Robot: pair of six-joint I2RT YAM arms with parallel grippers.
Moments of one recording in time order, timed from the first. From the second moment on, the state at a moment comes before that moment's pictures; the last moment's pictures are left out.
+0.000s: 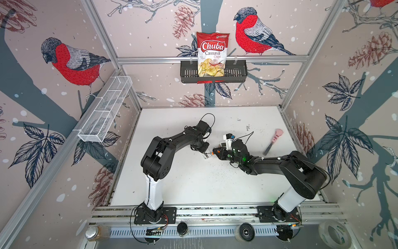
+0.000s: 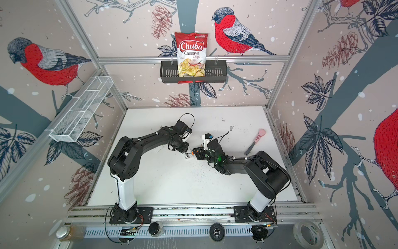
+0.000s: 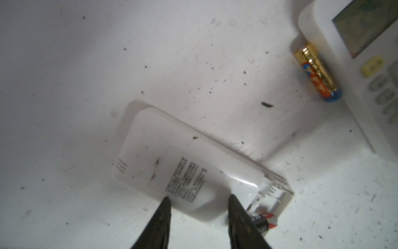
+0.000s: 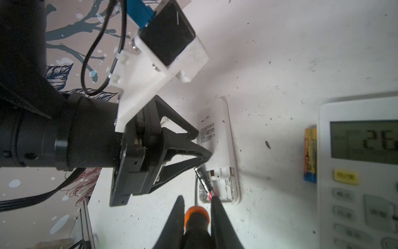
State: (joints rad) left arm -0.56 2.00 1.37 -0.68 0.08 0.03; right arm 0.75 1.66 0.62 0.59 -0.22 0.71
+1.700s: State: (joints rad) left arm -0.56 2.00 1.38 -0.68 0.08 0.03; right arm 0.74 1.53 0.55 0.46 -0.17 0.67
